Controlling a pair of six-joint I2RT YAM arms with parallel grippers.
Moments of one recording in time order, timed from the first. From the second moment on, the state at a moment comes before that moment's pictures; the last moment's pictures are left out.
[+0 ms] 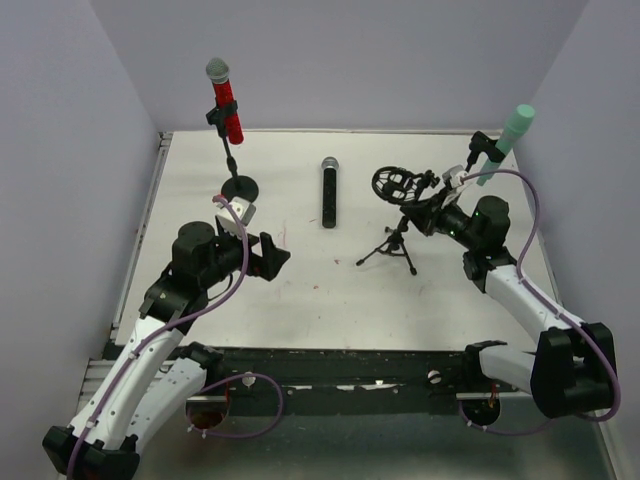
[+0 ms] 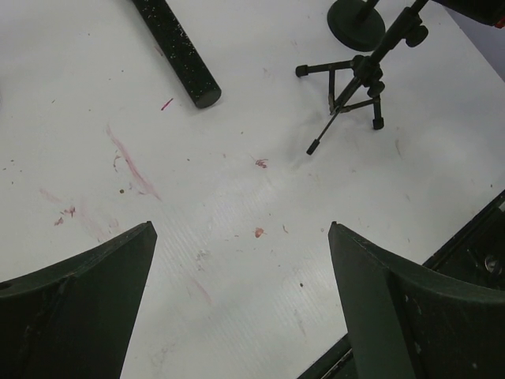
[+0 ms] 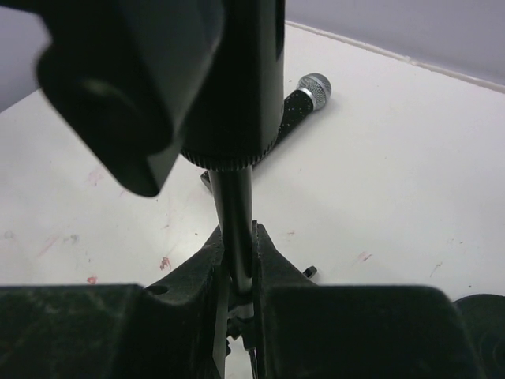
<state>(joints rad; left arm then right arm) -0.40 0.68 0.72 -0.38 0.30 -0.20 0.14 1.16 0.58 0.49 -0.60 0.10</state>
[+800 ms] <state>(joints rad) -0.40 1.00 0.74 -0.11 0.39 -0.48 0.14 1.07 0.66 0.02 -0.89 -0.37</state>
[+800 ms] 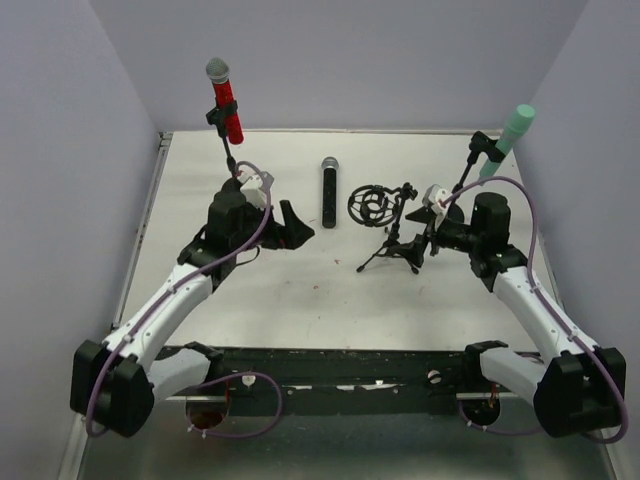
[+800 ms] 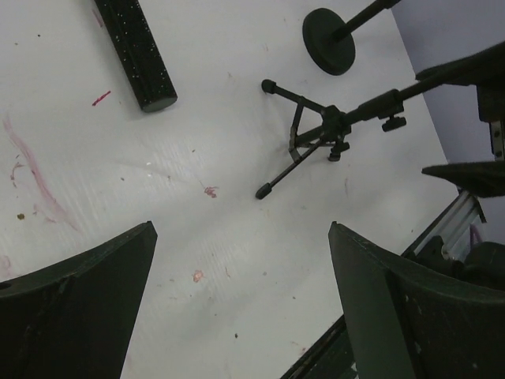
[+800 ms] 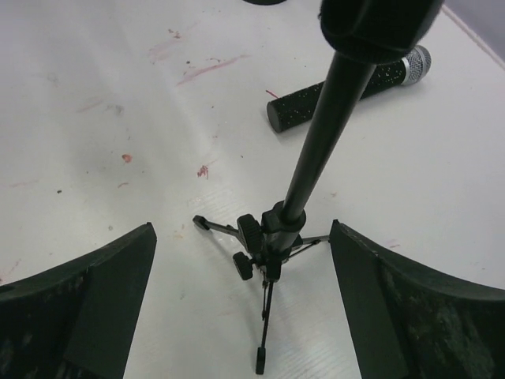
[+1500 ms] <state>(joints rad) -0.40 2.08 1.71 -0.56 0.23 -0.41 0.12 1.06 0.76 -0.33 -0.88 -0.63</state>
